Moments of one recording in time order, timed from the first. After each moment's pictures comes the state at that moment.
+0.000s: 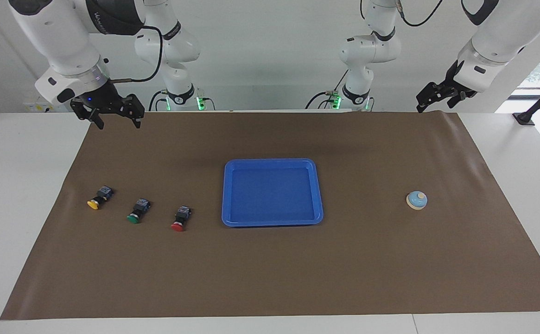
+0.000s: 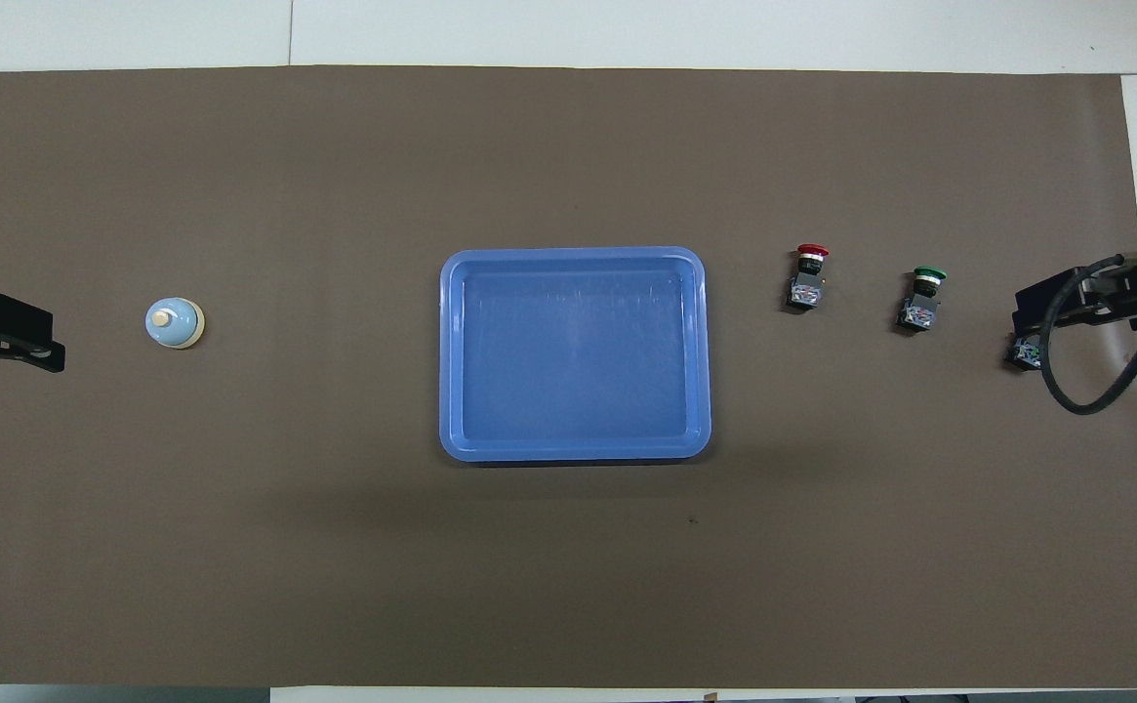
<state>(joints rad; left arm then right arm) 0.02 -0.02 -0.06 -1.53 -0.01 1.34 -0.14 -0.01 0.01 0.01 -1.57 -0.03 1.48 -0.03</state>
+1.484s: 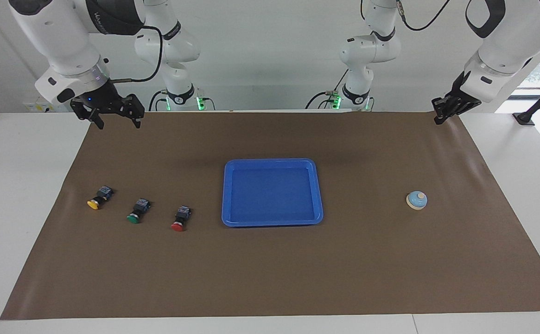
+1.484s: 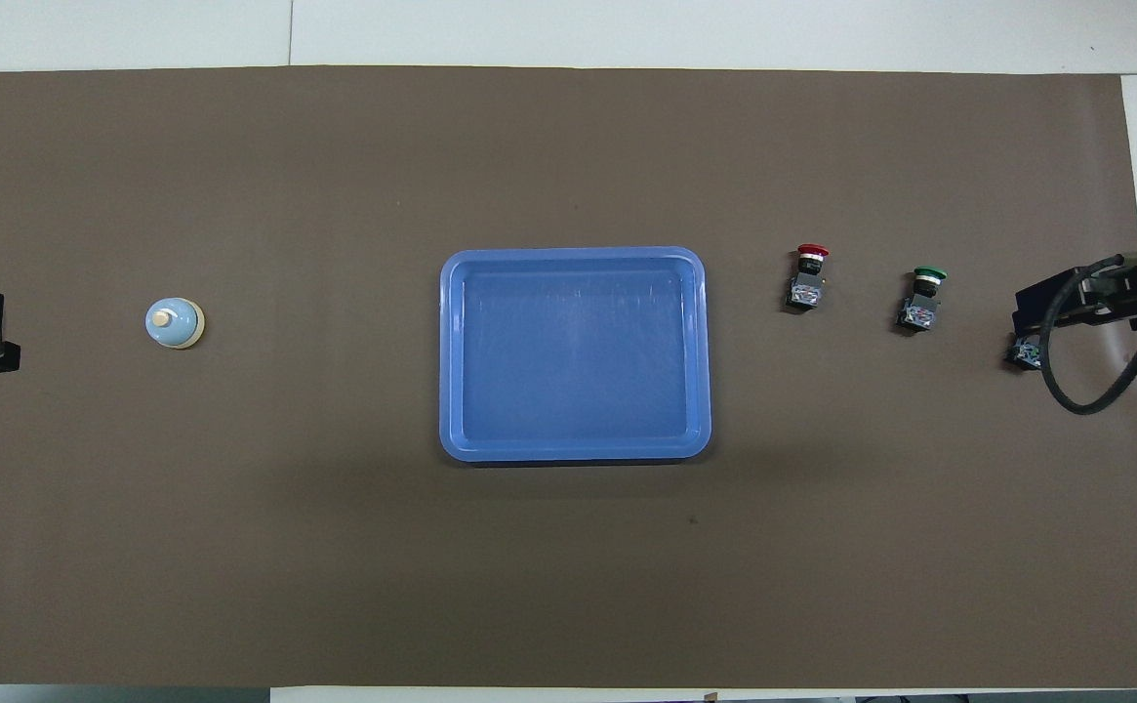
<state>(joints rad) 0.07 0.00 -0.06 -1.61 -0.01 1.47 -0.03 -0.01 0.01 0.01 -1.57 -0.03 1.48 -0.03</state>
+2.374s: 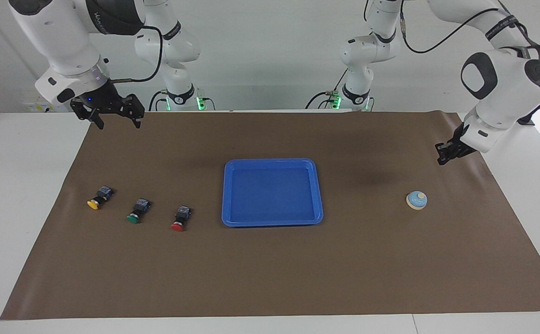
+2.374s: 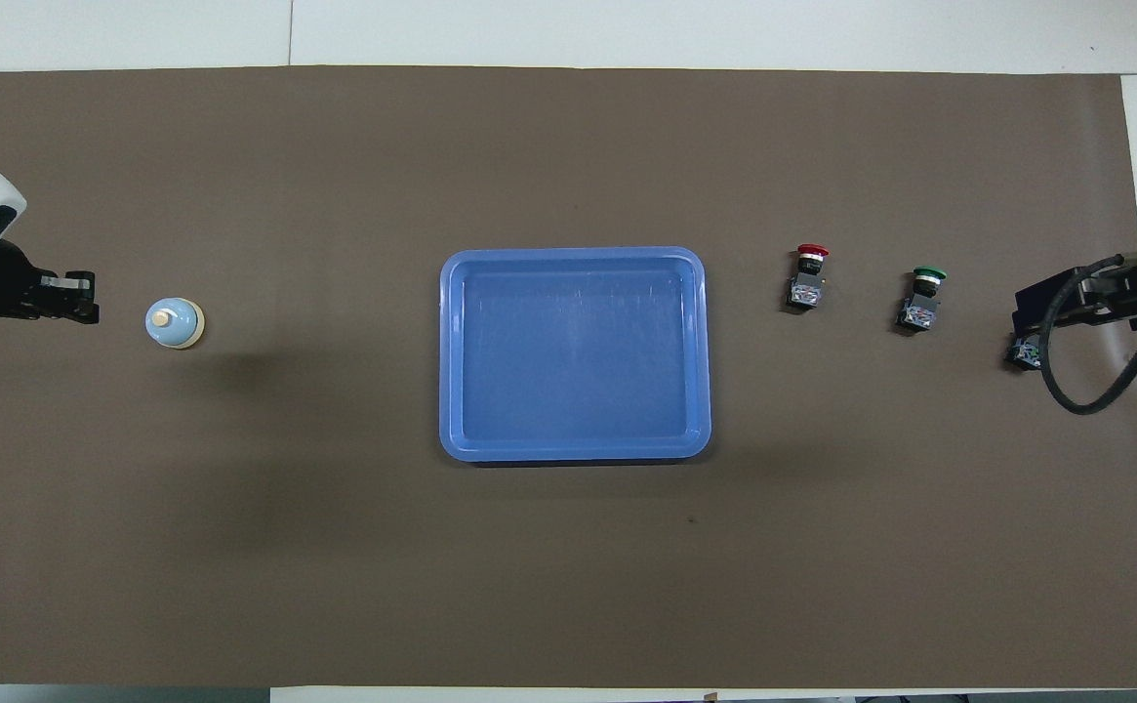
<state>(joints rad) 0.15 0.19 -0.06 -1.91 -0.01 2.06 0.08 -0.01 0.01 0.01 -1.57 -0.03 1.48 -0.03</state>
